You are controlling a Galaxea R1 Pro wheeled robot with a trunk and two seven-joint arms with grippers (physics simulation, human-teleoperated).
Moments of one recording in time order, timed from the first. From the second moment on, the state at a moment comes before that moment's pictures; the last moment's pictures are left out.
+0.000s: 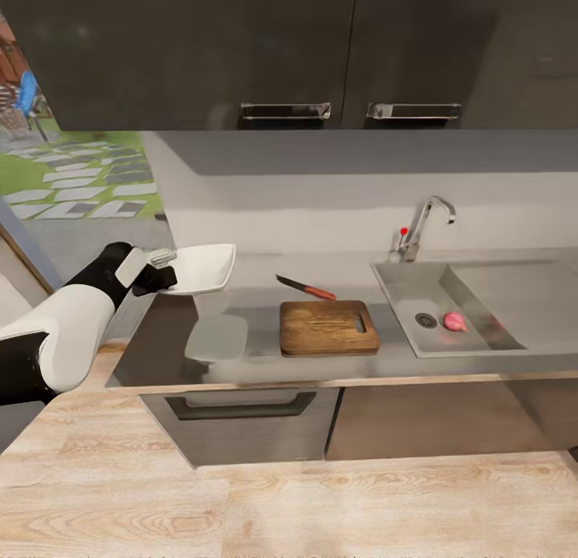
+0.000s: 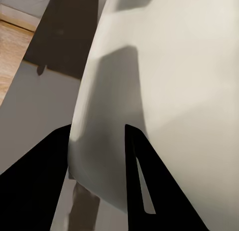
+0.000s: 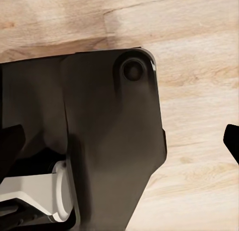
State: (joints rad) left arm -1.46 0.15 0.16 -0.27 0.21 0.78 0.19; right arm 0.27 -0.04 0.34 -0.57 -0.40 -0.32 -0.13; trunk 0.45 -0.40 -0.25
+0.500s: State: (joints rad) left arm -1.46 0.15 0.16 -0.24 0.21 0.78 0.19; right arm 0.27 -0.04 0.34 -0.57 -0.40 -0.32 -0.13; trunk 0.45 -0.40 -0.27
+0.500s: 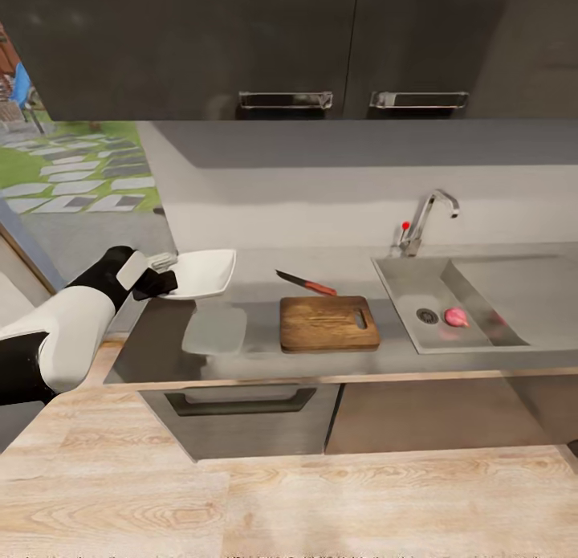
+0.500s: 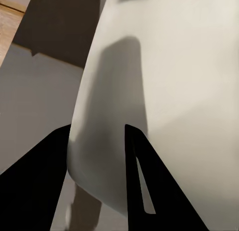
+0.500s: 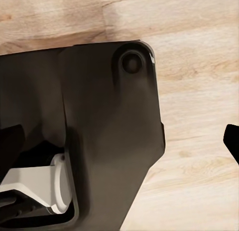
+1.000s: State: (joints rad) left arm -1.46 0.15 0.16 -0.23 0.21 0.78 0.26; right arm 0.27 -0.04 0.34 -0.57 -0.40 -0.32 -0.13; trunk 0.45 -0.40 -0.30
